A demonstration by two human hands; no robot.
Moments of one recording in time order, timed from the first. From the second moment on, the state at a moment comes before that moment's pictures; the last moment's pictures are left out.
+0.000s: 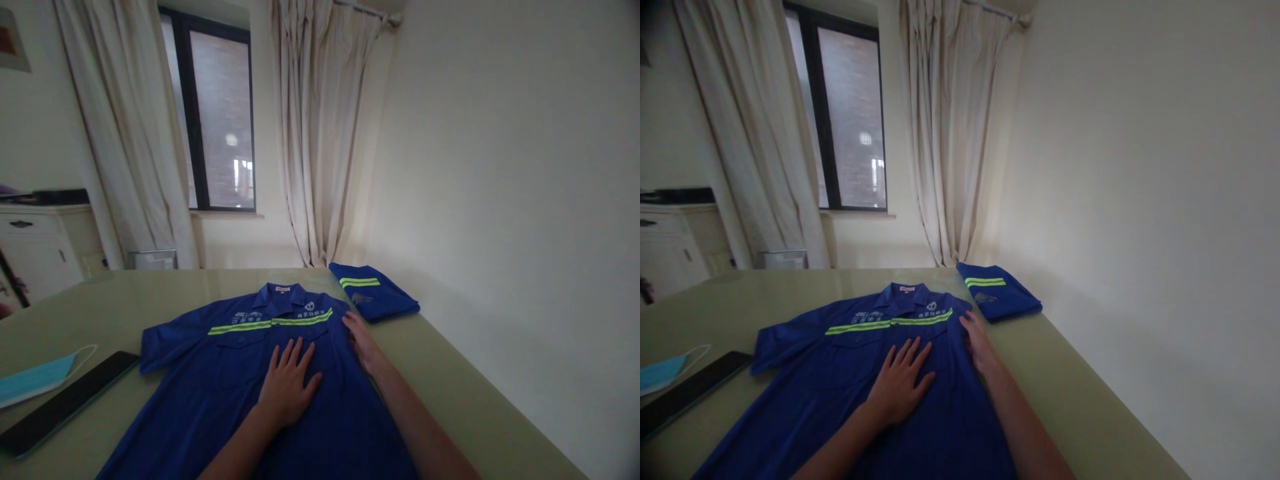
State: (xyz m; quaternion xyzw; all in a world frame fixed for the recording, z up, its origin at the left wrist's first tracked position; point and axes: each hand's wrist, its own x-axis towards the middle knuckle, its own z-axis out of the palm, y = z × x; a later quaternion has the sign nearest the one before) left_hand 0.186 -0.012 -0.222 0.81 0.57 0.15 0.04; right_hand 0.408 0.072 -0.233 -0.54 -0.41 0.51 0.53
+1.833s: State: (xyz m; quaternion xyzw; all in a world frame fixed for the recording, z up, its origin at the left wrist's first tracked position) left_hand -0.042 0.008 -0.234 0.54 0.83 0.14 -0.10; right_hand 0.379 0.049 -0.222 -0.57 -0.81 0.05 0.16
